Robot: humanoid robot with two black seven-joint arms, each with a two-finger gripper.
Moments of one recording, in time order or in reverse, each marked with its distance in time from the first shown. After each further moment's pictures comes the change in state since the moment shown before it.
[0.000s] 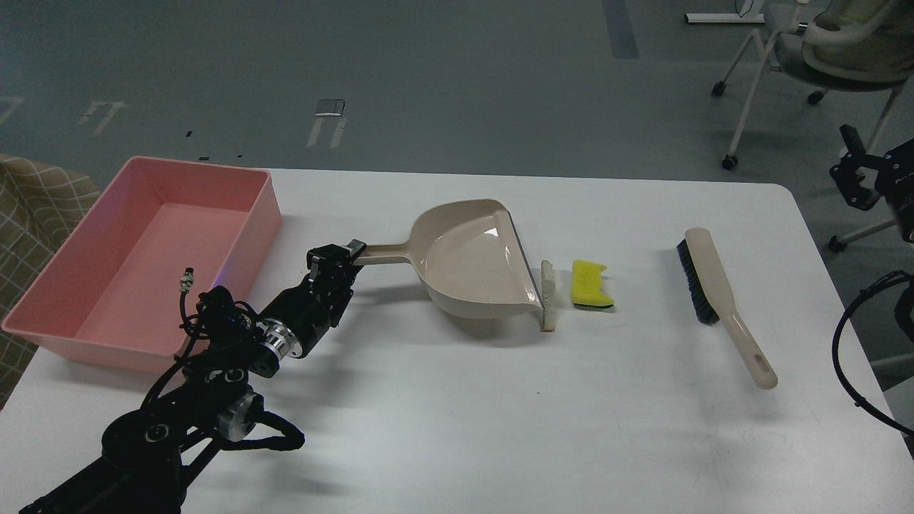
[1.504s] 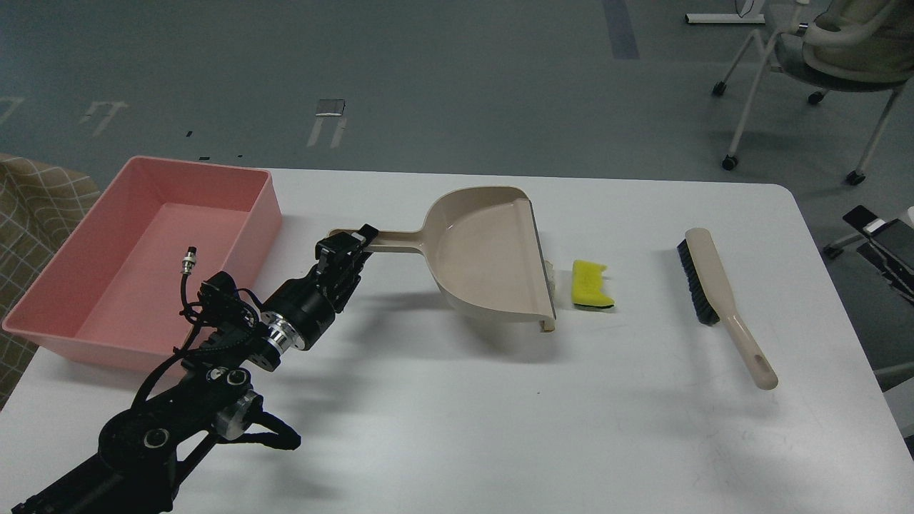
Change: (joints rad) left arm 0.002 0.021 0.002 -0.060 0.131 -0.002 -0.066; right arm -0.517 -0.305 -0.021 0.427 -0.951 -0.006 0.291
